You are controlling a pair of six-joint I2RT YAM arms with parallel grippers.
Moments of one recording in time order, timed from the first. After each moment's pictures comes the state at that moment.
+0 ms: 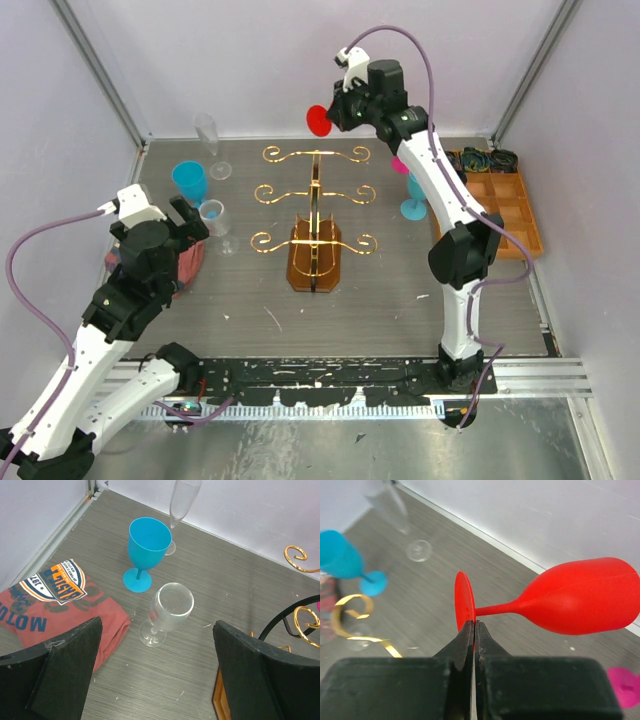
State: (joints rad) left arm -0.55 0.68 0.95 -0.53 -0.77 -0.45; right arm 0.39 2.04 2.24 -0.51 -0.33 0.01
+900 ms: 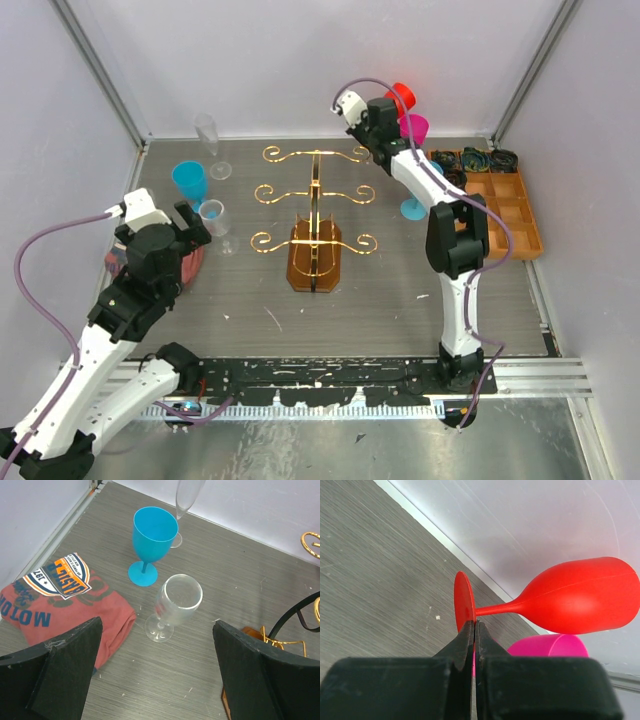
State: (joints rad) left arm -0.55 0.67 0.89 -0.52 -0.77 -0.44; right arm 0.33 2.16 1.92 -0.16 0.07 -0.63
